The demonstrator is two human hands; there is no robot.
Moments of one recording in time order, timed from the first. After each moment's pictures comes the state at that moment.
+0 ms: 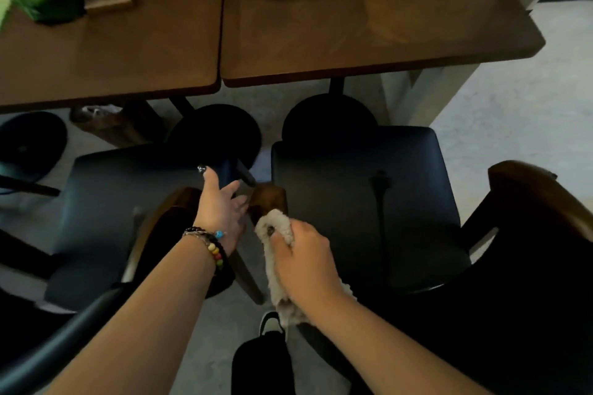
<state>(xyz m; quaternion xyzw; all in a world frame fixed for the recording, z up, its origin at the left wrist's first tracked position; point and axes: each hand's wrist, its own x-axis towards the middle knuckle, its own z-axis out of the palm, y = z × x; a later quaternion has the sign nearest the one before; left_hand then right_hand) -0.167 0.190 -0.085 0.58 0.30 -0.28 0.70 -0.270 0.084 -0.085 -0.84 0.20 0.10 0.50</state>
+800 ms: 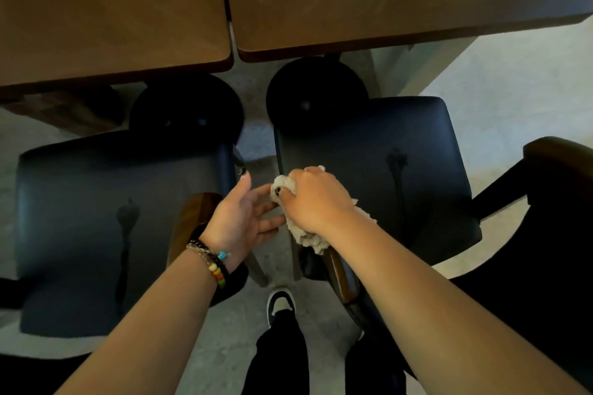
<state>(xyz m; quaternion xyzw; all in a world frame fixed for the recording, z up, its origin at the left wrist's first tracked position) -0.120 0.257 -0.130 0.54 0.19 -0.50 0.65 -0.141 0.112 -0.129 -0.94 0.12 0.23 0.22</state>
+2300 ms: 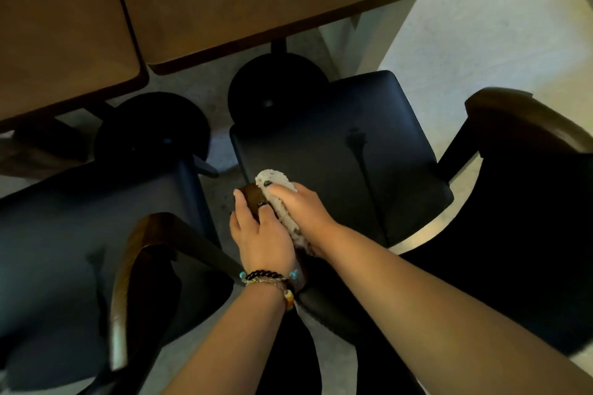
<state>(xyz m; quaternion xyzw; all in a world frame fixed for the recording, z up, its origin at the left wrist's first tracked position) -0.198 0.152 -0.118 0.79 0.25 -0.25 0.51 -0.194 0.072 -0.141 -0.55 0.42 0.21 0.69</state>
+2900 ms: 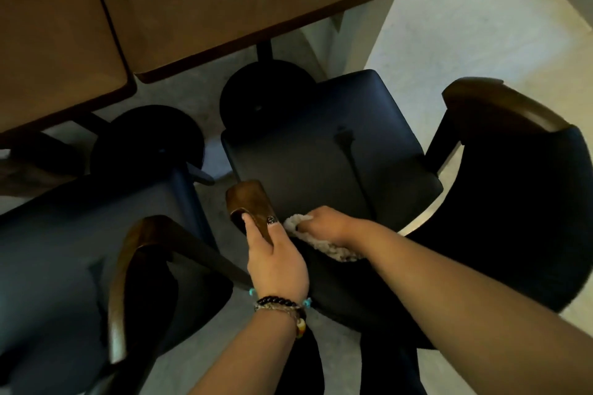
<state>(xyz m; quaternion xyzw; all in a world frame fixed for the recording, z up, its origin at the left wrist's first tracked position) -0.244 0.156 -0.115 0.80 0.21 -0.27 0.49 -0.243 0.034 -0.166 -0.71 0.31 0.38 0.50</state>
